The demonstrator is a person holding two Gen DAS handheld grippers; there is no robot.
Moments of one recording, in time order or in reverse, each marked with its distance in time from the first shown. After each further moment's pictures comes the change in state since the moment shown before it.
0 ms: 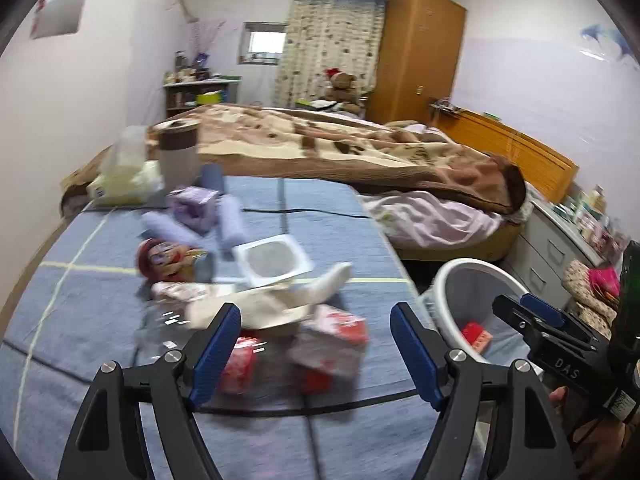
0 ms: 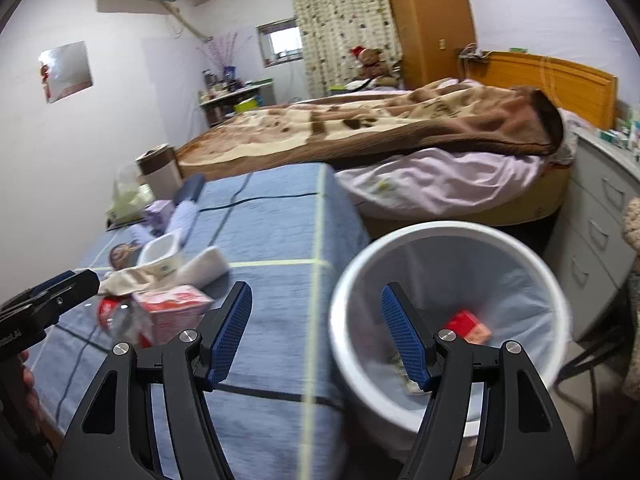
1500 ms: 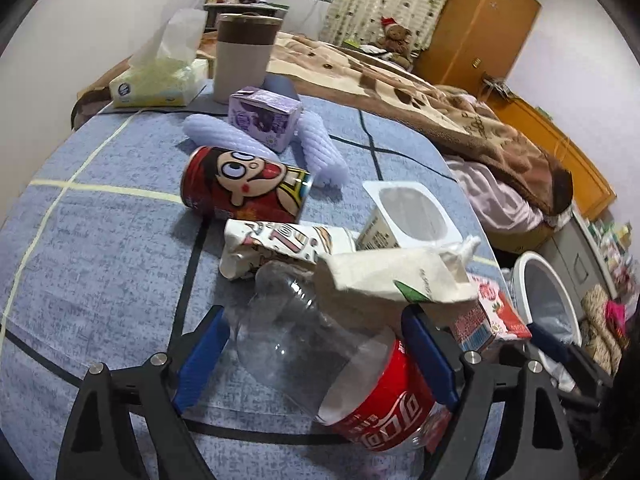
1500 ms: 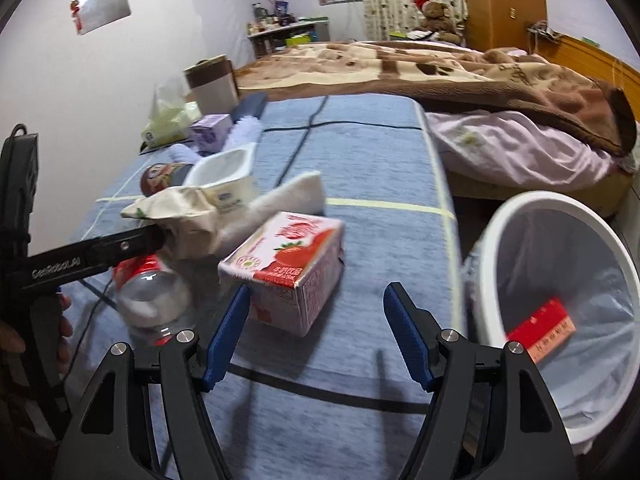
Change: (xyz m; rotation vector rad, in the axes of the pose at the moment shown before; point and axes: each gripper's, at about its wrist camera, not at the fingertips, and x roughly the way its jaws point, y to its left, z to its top) left arm 0.083 0.094 -0.008 -0.161 0.246 0.016; right arm 0.050 0.063 -0.020 -0.117 0.229 0.094
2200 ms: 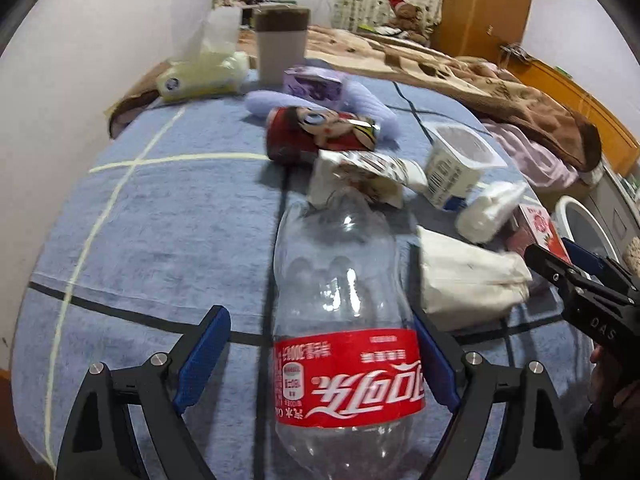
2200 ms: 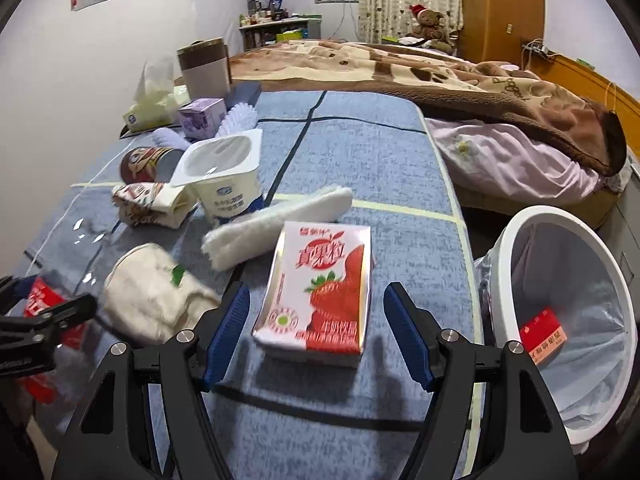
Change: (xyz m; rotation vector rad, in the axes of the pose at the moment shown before) left arm -0.029 0.031 -0.043 0.077 0.021 0.189; right arm 0.031 0.029 0.009 -0.058 -0.011 -0.119
